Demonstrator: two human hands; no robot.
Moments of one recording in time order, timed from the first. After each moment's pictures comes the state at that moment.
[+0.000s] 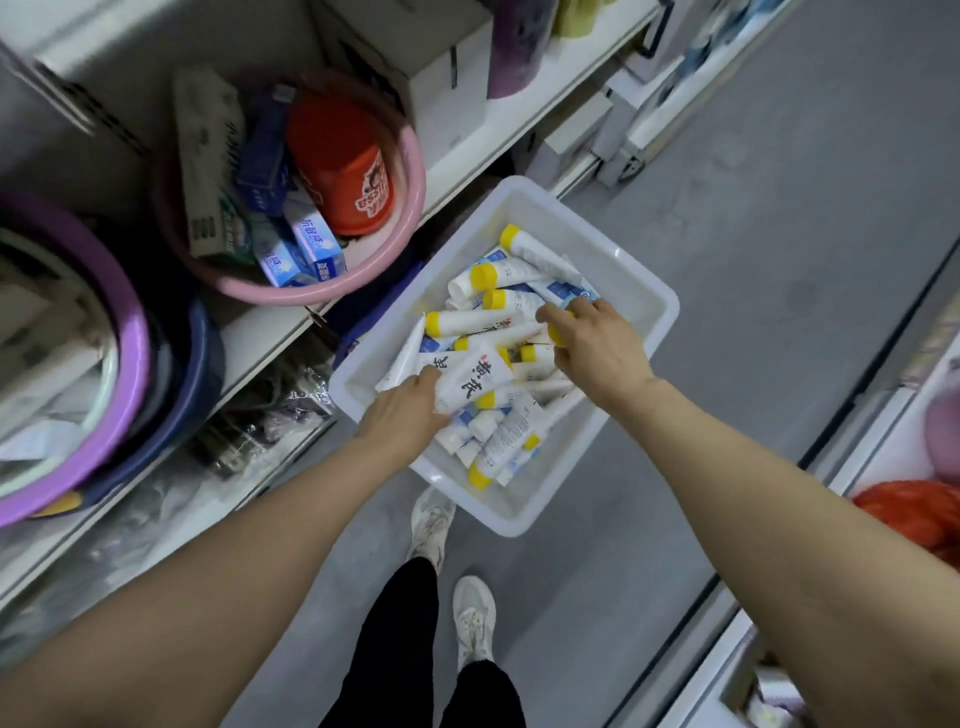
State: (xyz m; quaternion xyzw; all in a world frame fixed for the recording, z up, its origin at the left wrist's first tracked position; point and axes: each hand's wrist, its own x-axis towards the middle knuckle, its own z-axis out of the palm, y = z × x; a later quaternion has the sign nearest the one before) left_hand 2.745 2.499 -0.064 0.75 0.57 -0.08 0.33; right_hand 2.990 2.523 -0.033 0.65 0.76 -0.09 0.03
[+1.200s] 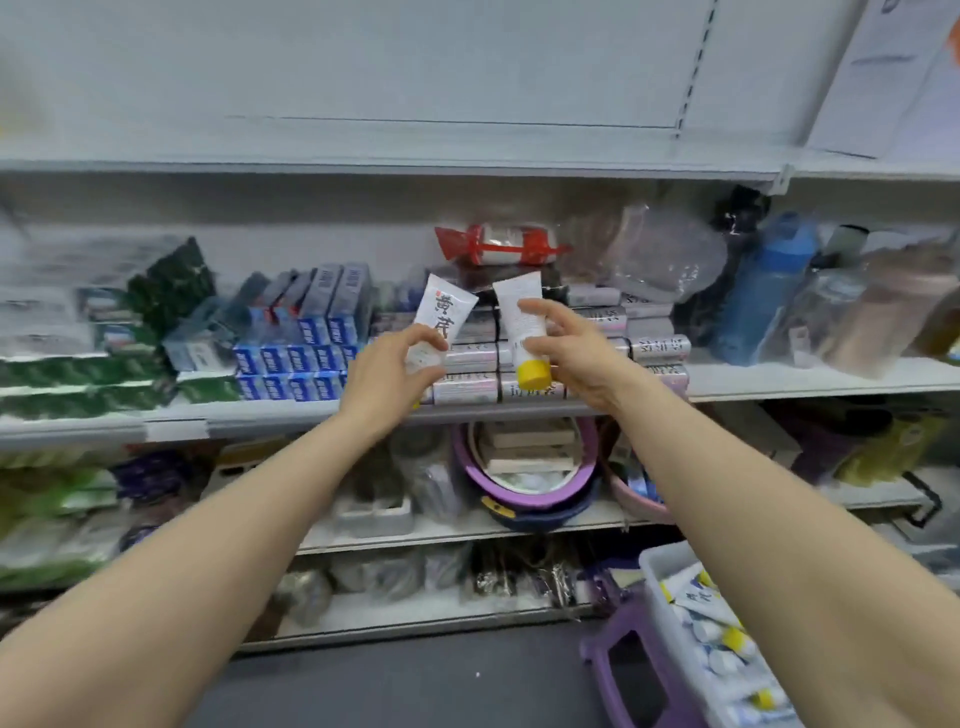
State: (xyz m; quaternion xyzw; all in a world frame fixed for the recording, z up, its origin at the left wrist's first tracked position) left_hand 2.372 2.183 0.382 0.51 0.77 0.37 0.00; right_hand 2.548 2.332 0.402 0.31 0.67 -0.62 -0.26
